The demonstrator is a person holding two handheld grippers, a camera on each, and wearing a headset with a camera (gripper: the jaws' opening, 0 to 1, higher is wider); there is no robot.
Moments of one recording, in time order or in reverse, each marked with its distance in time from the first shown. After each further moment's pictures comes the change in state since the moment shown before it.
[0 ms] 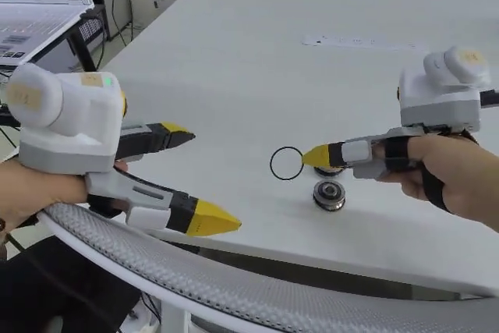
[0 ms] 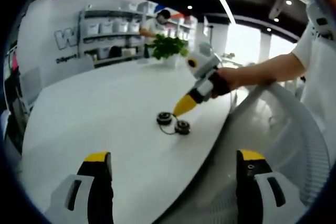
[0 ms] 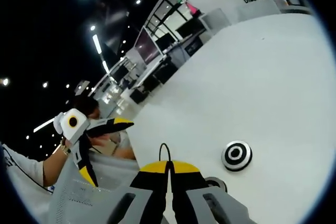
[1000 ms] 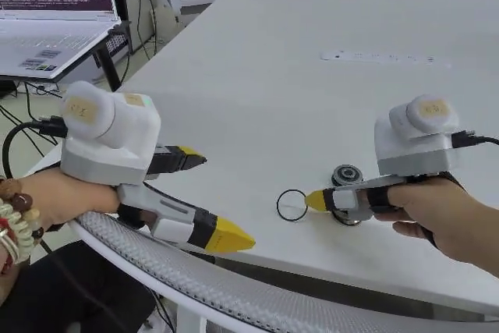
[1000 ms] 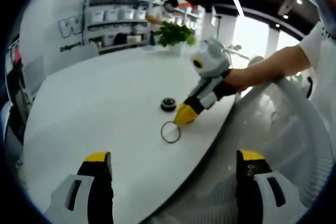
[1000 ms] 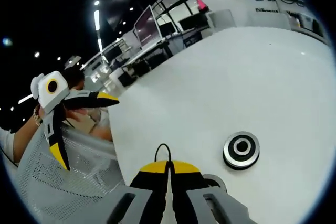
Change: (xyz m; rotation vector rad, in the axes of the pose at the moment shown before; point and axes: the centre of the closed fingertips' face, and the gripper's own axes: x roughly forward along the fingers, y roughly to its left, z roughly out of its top) left arm -0.001 0.003 -0.015 -0.019 0.082 0.025; right arm 0.030 -0.017 -0.031 -0.179 0.082 -0.127
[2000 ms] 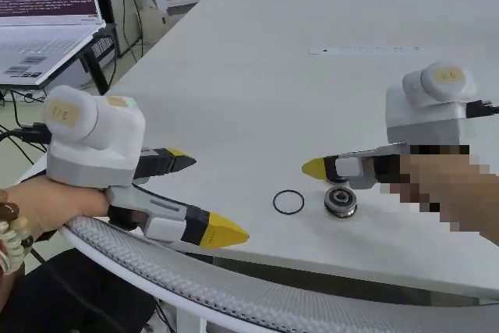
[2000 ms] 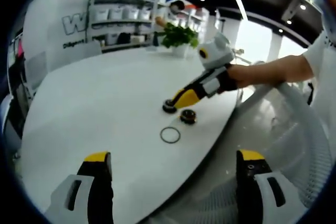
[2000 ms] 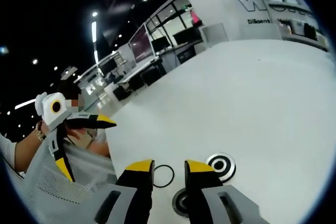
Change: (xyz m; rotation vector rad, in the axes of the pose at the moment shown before) left arm 0.000 0.003 0.002 -0.046 -0.026 0.007; right arm -0.027 -0.016 0.032 0.022 -0.111 -0.045
